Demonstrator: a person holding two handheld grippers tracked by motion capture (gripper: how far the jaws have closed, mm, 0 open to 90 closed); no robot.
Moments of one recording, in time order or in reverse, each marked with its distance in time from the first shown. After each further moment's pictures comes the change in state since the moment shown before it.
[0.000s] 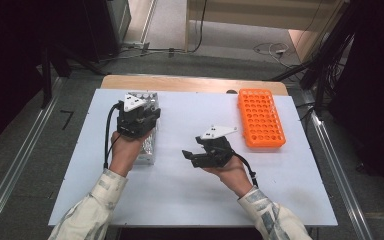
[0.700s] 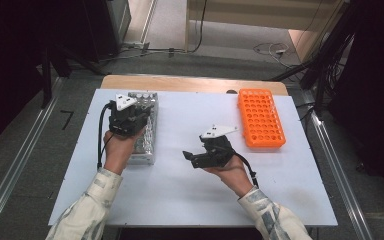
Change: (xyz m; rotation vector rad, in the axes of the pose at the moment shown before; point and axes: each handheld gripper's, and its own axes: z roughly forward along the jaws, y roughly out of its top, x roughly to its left) left arm 0.019 -0.007 0.002 0.005 0.084 -0.011; right arm -0.003 -0.001 0.001 0.013 -0.023 0.024
